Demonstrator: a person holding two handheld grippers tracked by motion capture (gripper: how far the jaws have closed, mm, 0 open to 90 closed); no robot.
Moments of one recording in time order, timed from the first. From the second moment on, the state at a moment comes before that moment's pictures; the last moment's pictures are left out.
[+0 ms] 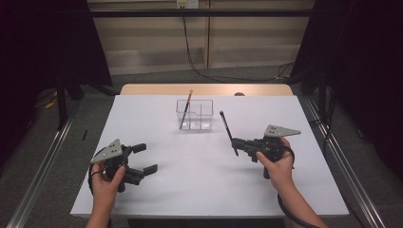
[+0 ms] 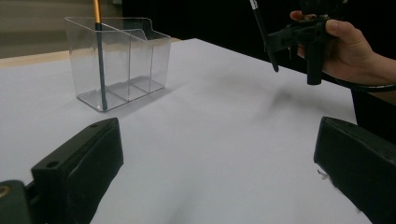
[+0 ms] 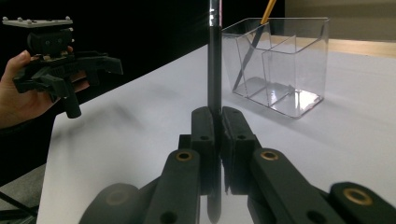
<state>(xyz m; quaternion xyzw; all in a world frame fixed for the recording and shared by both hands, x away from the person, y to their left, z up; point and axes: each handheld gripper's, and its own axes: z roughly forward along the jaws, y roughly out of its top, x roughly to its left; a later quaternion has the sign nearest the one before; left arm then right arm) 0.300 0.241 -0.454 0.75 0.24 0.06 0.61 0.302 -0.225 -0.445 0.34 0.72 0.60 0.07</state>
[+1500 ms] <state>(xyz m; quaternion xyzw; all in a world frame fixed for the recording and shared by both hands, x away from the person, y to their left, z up) 0.319 0.182 -0.442 0.74 0.22 0.02 0.63 0.298 -0.201 -0.446 0.30 0.73 0.61 0.05</state>
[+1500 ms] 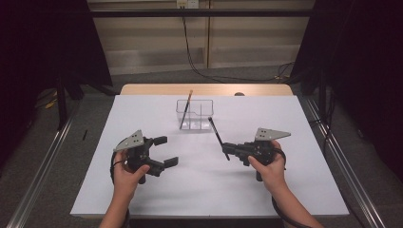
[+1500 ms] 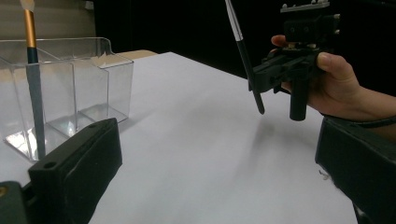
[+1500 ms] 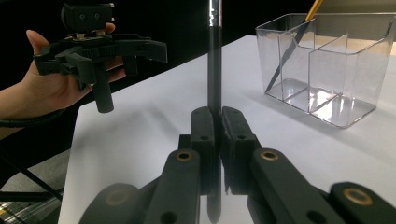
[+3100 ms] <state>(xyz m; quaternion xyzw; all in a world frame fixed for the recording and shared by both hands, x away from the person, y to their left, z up) 0.340 0.108 -0.435 0.73 0.21 -0.02 0.65 0.298 -0.193 -0.448 0.29 0.74 0.61 0.04</state>
